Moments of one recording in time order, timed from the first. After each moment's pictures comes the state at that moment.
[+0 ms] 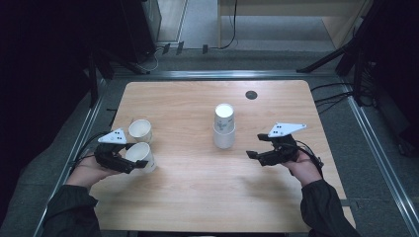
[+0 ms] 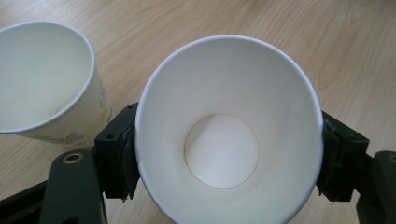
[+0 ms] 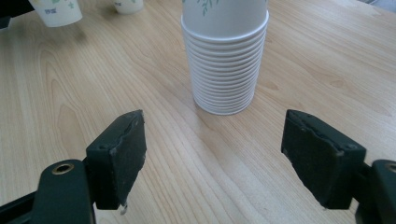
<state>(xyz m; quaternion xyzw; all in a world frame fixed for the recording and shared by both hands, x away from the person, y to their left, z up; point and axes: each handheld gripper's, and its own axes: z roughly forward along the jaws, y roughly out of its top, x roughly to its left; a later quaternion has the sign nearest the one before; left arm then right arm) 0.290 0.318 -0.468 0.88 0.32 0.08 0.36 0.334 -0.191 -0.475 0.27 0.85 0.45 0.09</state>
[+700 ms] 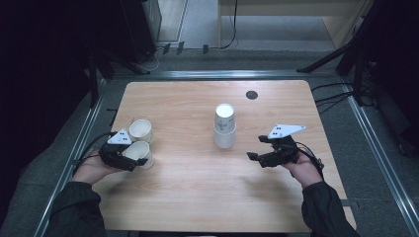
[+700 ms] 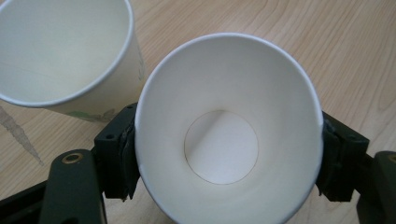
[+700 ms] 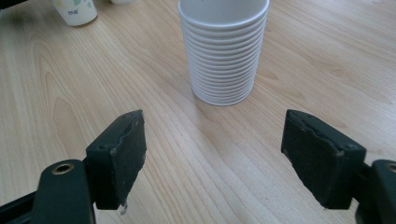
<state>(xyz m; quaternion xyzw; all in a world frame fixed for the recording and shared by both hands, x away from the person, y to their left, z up) 0.302 0.318 -0.492 0.89 0.32 0.14 0.29 0.332 -0.189 -0.478 0.28 0.85 0.44 0.09</state>
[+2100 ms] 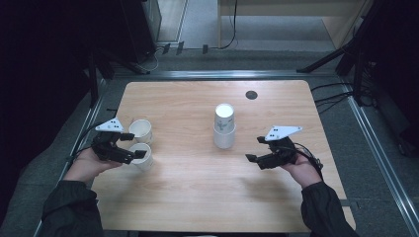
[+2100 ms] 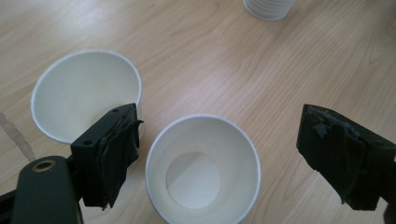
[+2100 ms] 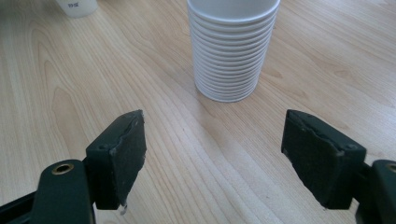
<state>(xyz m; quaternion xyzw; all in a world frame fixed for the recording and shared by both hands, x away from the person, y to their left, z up) 0.299 0.315 -0.438 0.85 0.37 0.10 0.36 0.329 -0.185 -0.477 0.26 0.86 0.42 0.10</state>
